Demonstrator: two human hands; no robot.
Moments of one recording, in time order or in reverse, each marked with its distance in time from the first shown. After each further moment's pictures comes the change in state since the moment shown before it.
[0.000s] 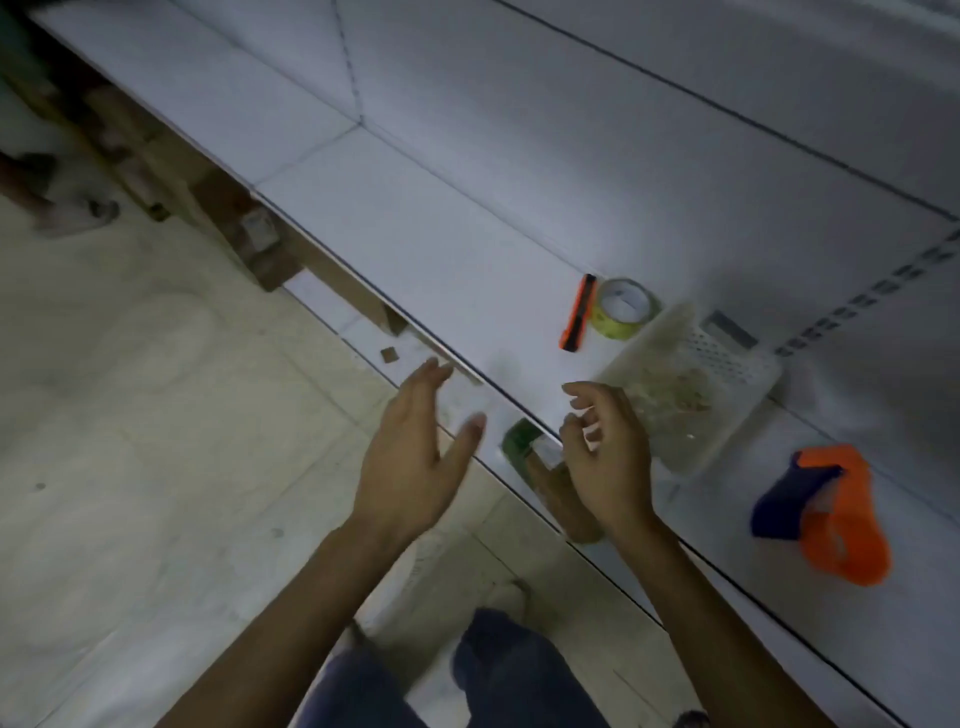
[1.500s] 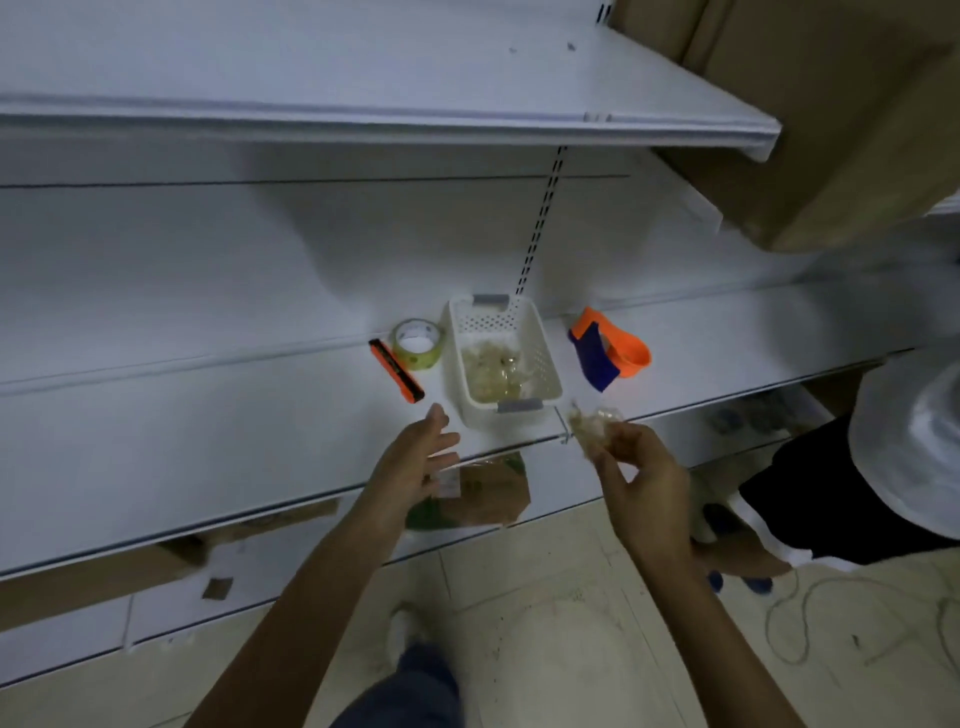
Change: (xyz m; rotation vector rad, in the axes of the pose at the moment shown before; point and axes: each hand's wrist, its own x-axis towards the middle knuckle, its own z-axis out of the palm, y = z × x) left_hand 0.136 -0.028 -0.066 -0.578 -1.131 -0.067; right_hand -0.084 -0.137 0.065 -0.299 0.949 0.625
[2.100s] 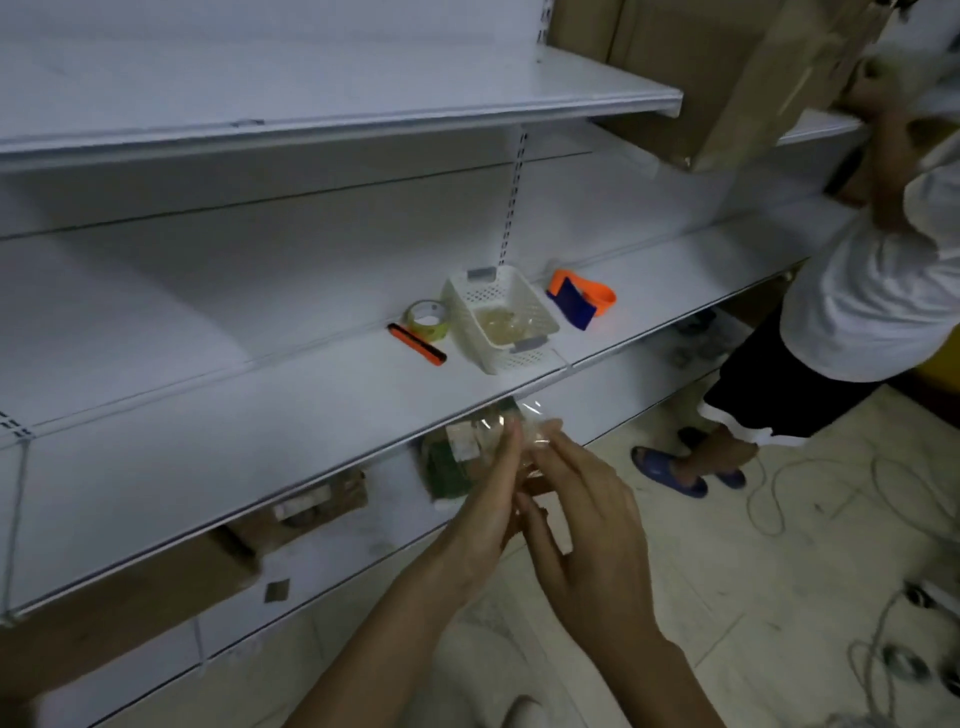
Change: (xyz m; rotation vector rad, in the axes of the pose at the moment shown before) left_hand -0.173 -0.043 -0.070 0.037 -0.500 0.120; right_hand -0.242 -0.165 0.036 -0.198 0.189 -0.404
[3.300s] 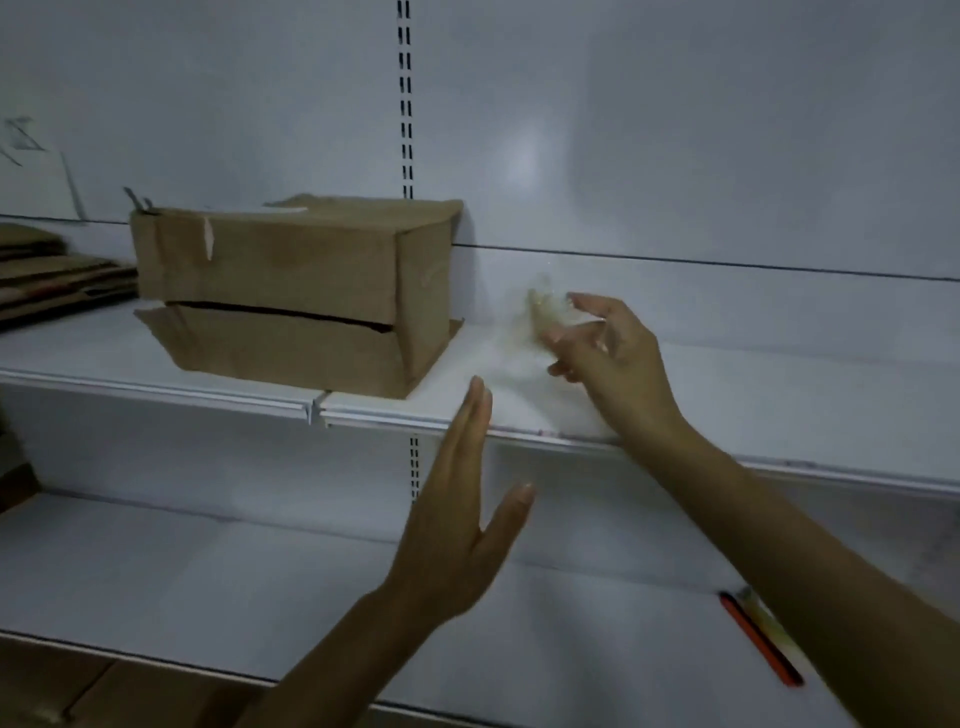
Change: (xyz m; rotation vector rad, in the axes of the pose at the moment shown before) left_hand -0.167 0.188 -0.253 1.041 1.028 0.897; right_hand 0.311 -0.315 0.130 1.044 -0.413 -0.162
